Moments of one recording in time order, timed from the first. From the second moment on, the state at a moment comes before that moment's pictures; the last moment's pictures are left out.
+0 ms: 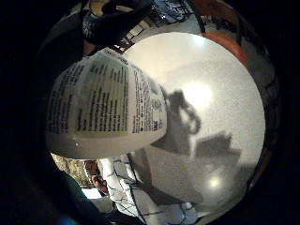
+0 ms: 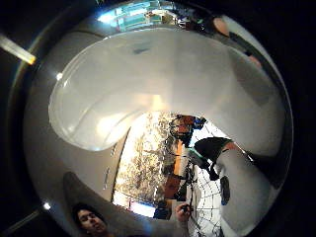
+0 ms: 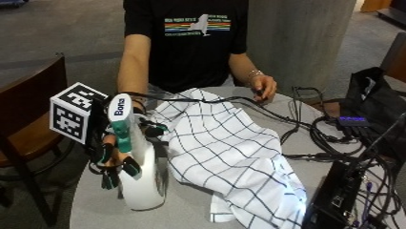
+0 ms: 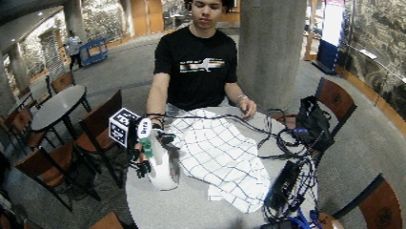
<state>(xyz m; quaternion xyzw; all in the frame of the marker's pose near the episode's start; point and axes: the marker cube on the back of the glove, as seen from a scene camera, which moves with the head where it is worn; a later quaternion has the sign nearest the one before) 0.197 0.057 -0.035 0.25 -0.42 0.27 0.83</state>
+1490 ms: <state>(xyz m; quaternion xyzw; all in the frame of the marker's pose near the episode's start) 0.177 0.083 -0.097 0.26 -0.35 0.17 0.89</state>
